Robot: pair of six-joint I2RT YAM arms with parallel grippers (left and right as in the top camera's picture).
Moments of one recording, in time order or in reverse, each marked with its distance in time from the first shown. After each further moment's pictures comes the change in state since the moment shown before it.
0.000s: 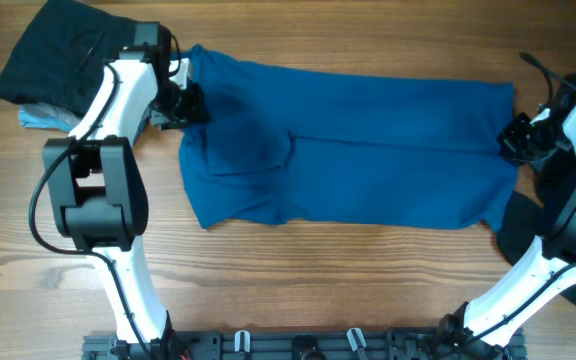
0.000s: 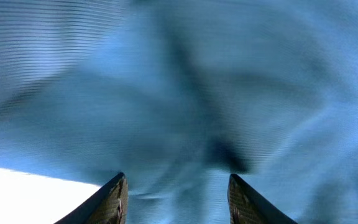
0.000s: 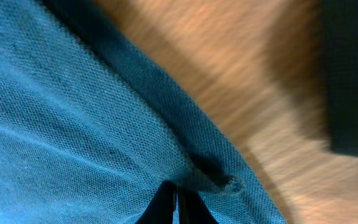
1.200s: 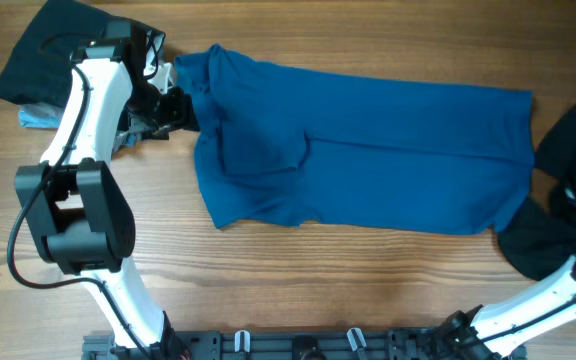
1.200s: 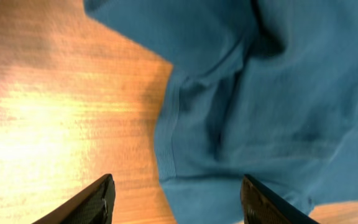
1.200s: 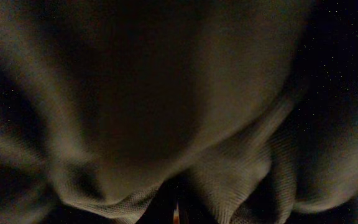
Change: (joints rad) left arm 0.045 -0.140 0.000 -0.248 0.053 0.043; right arm -0.353 -0.051 -0.064 -0.097 0.214 0.151
